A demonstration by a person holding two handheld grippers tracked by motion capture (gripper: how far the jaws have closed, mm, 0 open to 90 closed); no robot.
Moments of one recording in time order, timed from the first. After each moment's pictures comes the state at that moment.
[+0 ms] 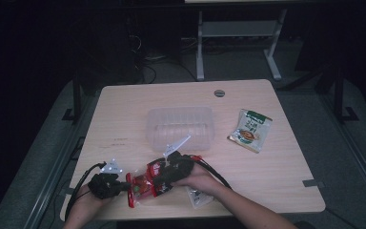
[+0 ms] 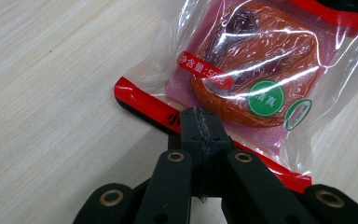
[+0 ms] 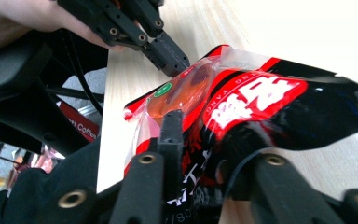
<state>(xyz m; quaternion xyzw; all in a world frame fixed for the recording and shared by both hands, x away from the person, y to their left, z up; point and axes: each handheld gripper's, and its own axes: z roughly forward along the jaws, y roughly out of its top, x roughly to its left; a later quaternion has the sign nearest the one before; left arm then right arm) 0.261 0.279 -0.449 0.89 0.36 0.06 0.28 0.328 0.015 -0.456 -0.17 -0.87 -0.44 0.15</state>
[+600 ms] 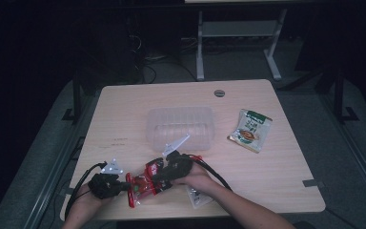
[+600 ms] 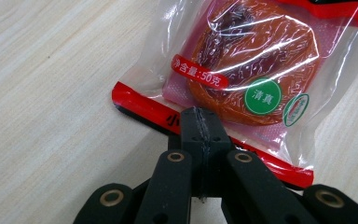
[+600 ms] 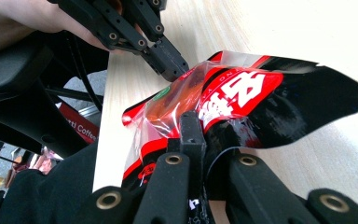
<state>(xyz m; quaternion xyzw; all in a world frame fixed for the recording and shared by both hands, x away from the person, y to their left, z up) 0.261 0.279 -0.448 0.90 0.34 0.06 0.28 0.331 0.018 -0.458 -0.16 -0.87 -0.45 0.15</state>
